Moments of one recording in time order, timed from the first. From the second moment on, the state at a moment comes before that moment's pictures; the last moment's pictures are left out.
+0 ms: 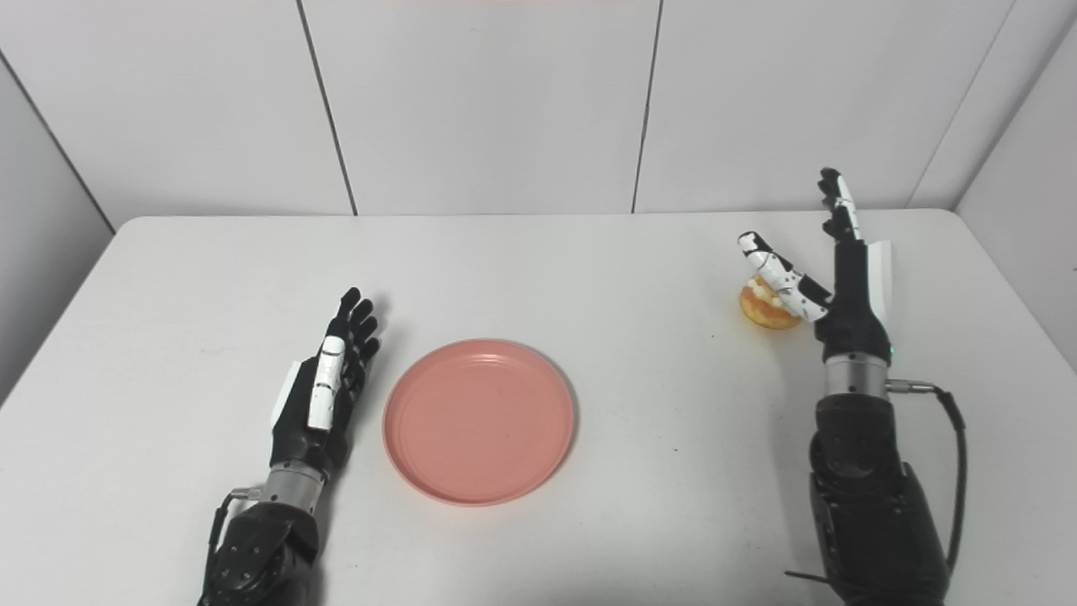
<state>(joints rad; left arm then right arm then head) -0.21 0.02 0.02 0.09 -0.11 -0.03 -0.07 -0.48 -0.28 -0.13 0.30 -0.31 -0.14 -0.26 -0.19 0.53</state>
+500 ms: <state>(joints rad) -0.19 0.07 0.02 0.05 -0.16 0.03 -0.14 -0.55 -0.31 -0.08 0.41 -0.41 0.08 -0.25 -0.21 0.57</state>
